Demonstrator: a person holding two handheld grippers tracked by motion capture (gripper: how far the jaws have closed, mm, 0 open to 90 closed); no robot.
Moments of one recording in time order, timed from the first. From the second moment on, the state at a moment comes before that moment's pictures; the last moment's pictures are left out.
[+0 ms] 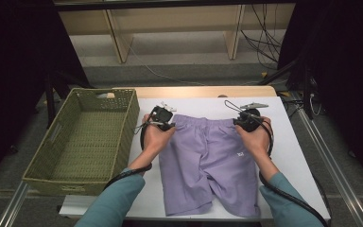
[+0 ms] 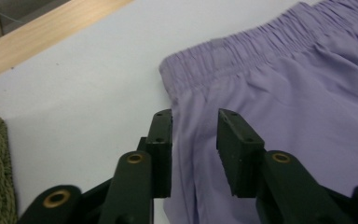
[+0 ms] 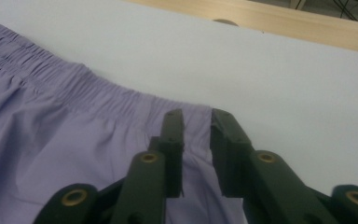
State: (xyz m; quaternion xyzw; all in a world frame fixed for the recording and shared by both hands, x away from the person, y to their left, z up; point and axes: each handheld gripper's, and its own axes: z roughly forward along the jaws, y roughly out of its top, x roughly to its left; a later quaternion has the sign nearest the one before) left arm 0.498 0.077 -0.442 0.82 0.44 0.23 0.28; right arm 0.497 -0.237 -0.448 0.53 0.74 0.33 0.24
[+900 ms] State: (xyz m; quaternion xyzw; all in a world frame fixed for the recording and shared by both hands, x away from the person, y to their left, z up) left arm 0.350 0.098 -0.465 0.90 0.32 0.07 0.27; right arm 0.350 -0.278 -0.457 0.54 0.78 0.29 0.13
